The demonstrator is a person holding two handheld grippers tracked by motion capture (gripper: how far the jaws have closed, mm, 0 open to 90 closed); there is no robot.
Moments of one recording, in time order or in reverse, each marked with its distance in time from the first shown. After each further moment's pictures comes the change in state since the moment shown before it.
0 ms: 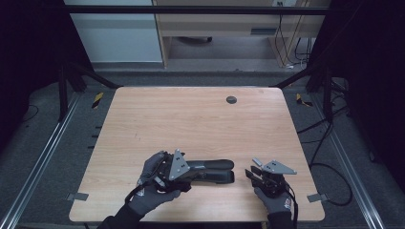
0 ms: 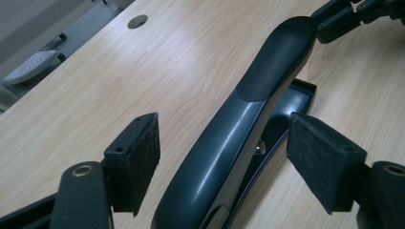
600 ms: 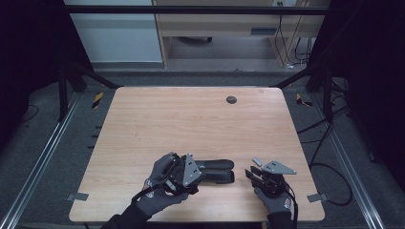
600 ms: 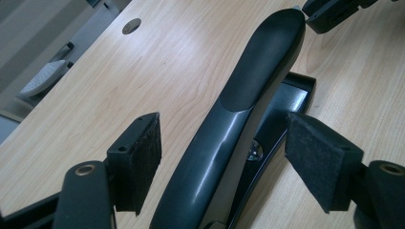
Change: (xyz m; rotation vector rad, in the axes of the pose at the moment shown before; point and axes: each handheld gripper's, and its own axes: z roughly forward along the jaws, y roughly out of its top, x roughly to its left) left arm -0.019 0.010 0.012 0.034 0.034 0.098; right arm -0.001 -0.001 0.001 0.004 0.000 0.002
